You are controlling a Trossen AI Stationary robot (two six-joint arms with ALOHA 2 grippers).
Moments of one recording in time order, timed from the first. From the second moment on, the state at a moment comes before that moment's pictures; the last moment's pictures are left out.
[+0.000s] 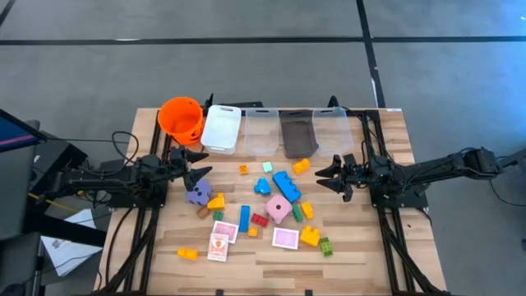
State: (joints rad) left arm 0.11 0.25 0.01 0.20 -0.24 -0.33; right arm -0.02 0.75 0.02 0.76 -0.05 0.50
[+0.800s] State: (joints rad) left arm 0.11 0.25 0.01 0.36 -0.24 -0.33; right arm -0.02 0.77 0.02 0.76 0.09 0.52
